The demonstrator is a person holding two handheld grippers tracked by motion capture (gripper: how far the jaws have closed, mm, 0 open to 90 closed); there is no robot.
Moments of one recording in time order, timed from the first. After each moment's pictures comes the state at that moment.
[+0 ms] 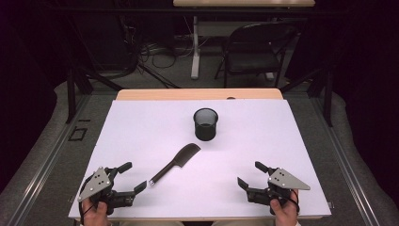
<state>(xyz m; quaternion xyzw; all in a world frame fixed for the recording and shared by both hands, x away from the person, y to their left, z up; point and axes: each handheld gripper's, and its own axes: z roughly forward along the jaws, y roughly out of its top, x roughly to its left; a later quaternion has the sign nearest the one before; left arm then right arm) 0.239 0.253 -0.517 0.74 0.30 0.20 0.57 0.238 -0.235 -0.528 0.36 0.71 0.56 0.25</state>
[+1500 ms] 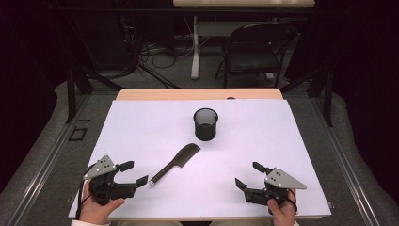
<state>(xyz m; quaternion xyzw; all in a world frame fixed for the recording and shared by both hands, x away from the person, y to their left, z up) 0.255 0.240 -0.478 0.79 0.37 0.12 0.48 0.239 -0.229 -0.530 0.36 0.72 0.55 0.24</state>
